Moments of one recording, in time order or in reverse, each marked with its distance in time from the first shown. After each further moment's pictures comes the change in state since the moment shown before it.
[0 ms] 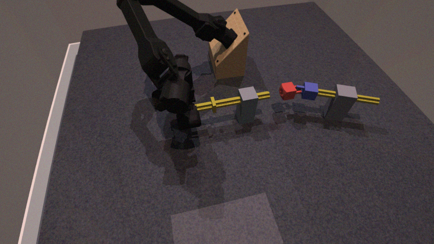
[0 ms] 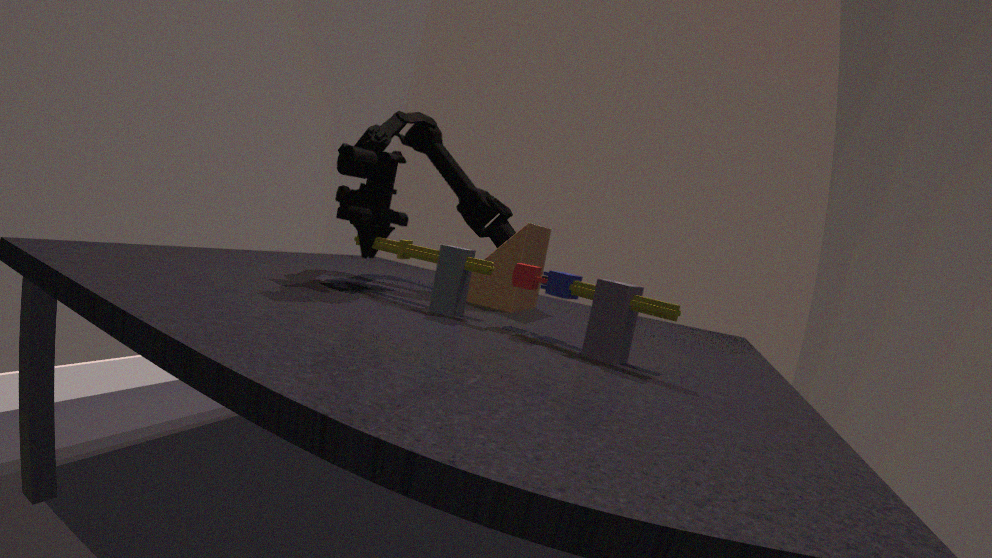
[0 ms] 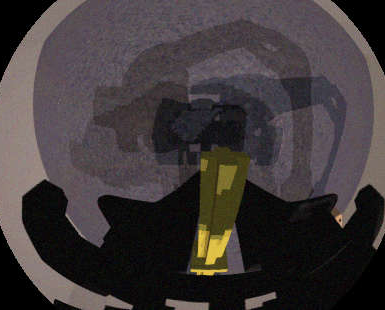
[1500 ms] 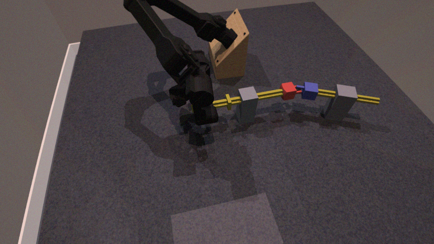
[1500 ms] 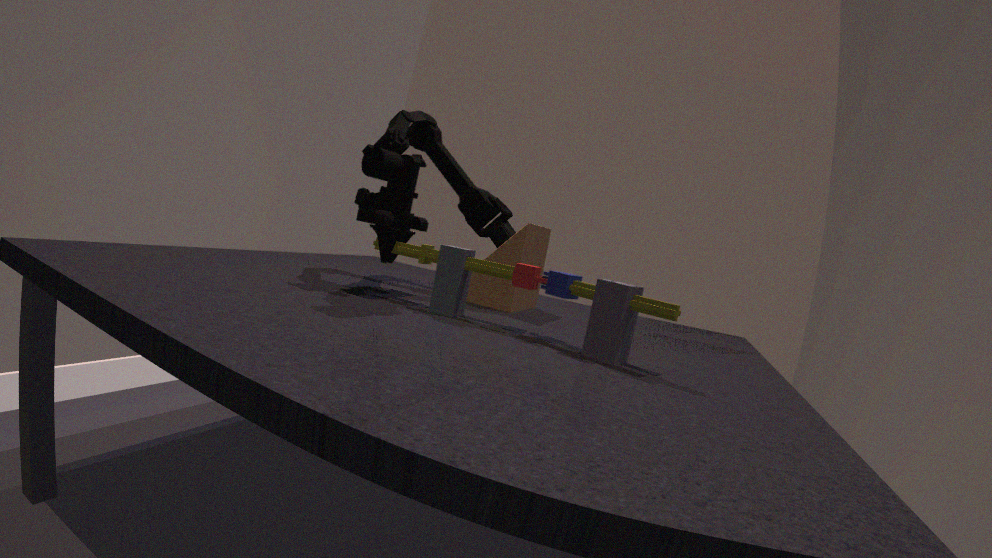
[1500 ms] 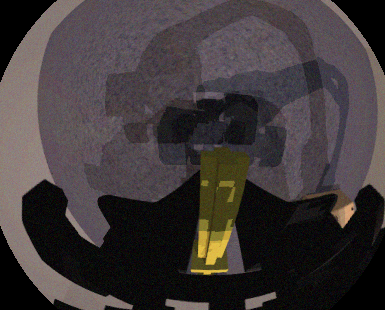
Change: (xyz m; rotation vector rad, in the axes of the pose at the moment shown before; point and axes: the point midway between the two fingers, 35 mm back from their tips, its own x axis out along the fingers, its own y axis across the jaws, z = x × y) arm 0.000 0.000 -0.049 0.002 0.000 0.034
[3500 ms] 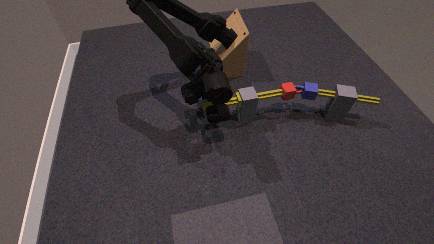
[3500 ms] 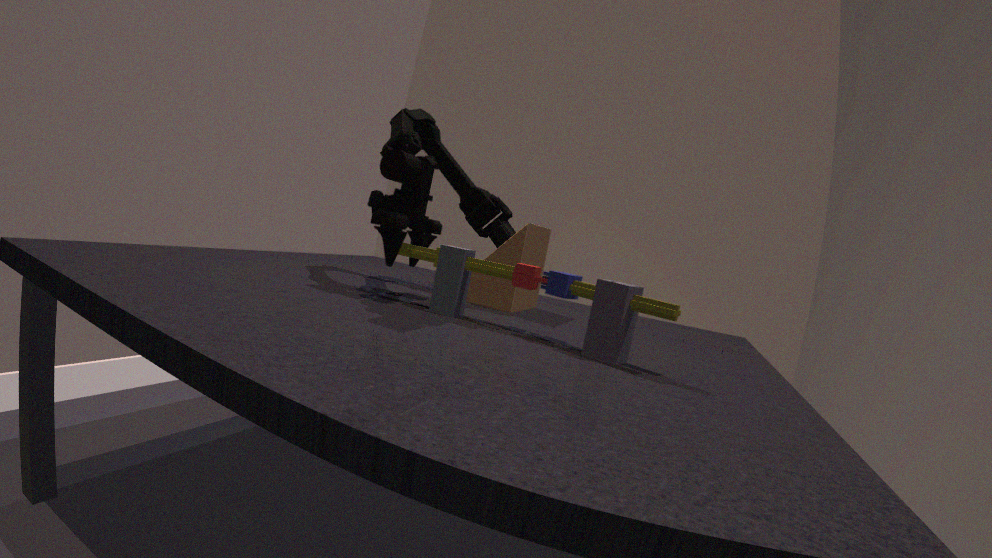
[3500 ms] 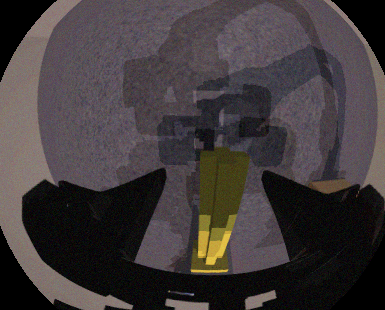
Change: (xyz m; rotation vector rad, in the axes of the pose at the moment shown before) arm 0.000 0.000 -0.034 0.001 0.000 0.000
